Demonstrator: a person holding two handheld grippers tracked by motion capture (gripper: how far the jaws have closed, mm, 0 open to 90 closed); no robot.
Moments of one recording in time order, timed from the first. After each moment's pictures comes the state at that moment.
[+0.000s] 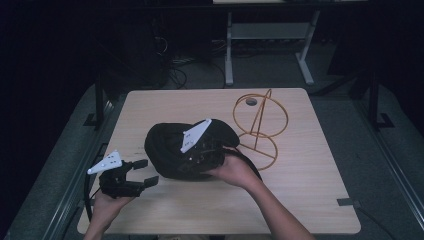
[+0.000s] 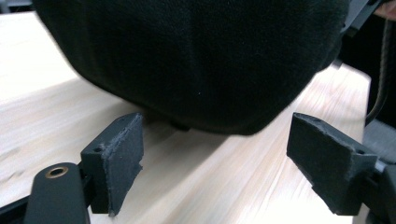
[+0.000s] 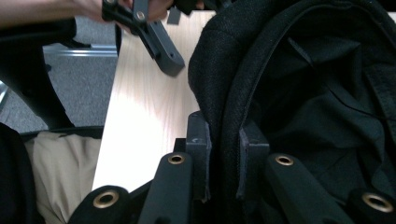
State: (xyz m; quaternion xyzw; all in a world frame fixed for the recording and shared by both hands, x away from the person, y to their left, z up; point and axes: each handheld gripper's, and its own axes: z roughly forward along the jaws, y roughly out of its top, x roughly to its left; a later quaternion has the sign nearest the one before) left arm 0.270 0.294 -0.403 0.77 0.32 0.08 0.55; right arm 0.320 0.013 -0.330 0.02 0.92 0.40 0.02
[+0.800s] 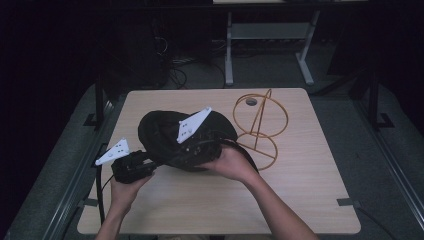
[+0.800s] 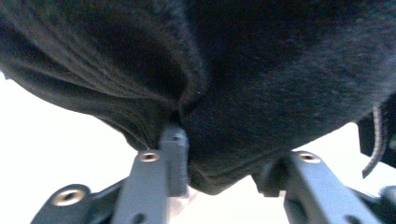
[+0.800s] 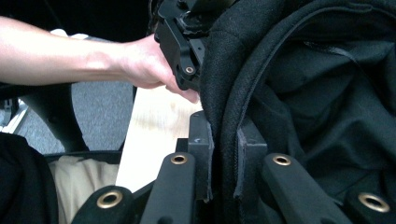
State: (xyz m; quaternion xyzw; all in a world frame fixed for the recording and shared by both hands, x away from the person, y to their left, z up) left arm 0.293 0.269 -0.389 0.73 0.28 0.10 0.62; right arm 0.320 0.017 -0.298 0.01 0.90 0.44 0.01
